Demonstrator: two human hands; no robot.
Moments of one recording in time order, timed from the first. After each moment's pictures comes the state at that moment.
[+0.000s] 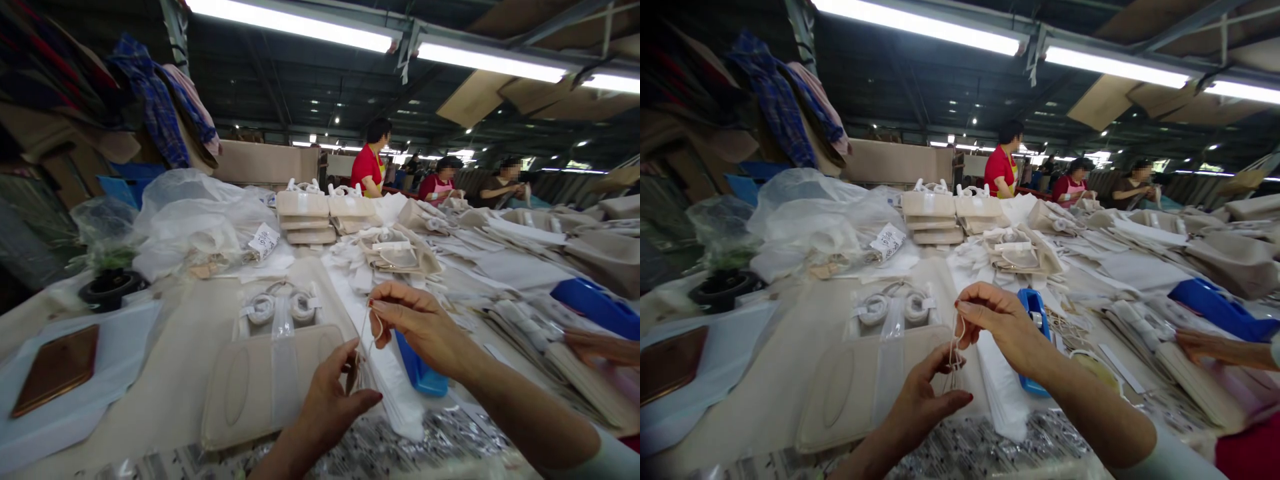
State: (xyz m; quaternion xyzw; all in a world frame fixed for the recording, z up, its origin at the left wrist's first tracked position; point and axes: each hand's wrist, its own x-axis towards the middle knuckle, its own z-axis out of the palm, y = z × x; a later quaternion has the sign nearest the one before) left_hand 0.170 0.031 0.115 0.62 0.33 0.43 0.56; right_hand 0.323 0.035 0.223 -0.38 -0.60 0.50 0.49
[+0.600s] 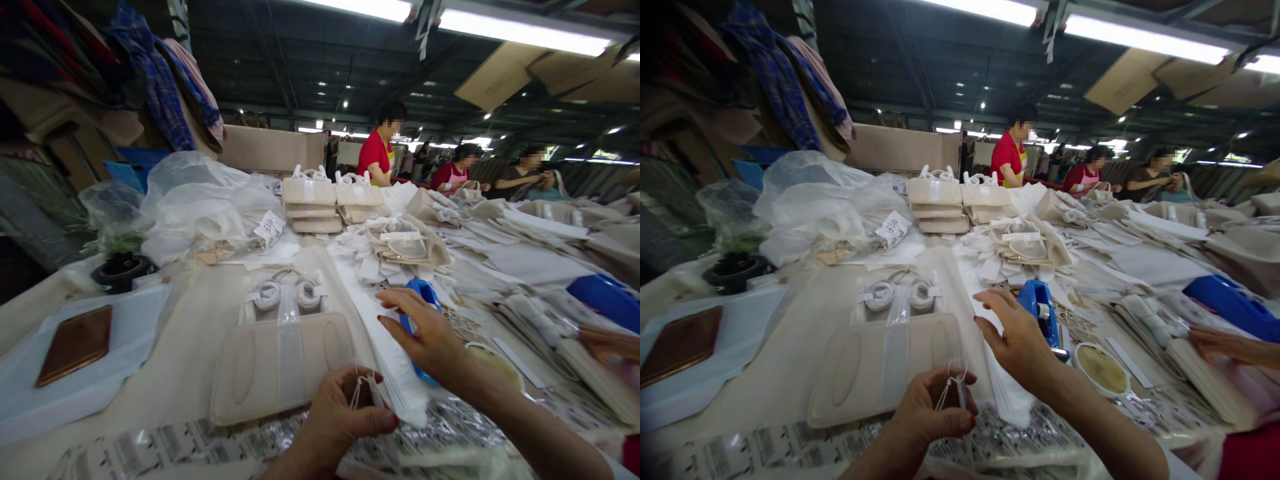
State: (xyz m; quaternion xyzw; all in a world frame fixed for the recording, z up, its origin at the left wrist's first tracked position) left_hand 0.165 -0.001 0.124 0.37 0.30 0.36 0.80; right_hand 0.336 0.030 0.185 -0.50 -0.76 0.09 0.41
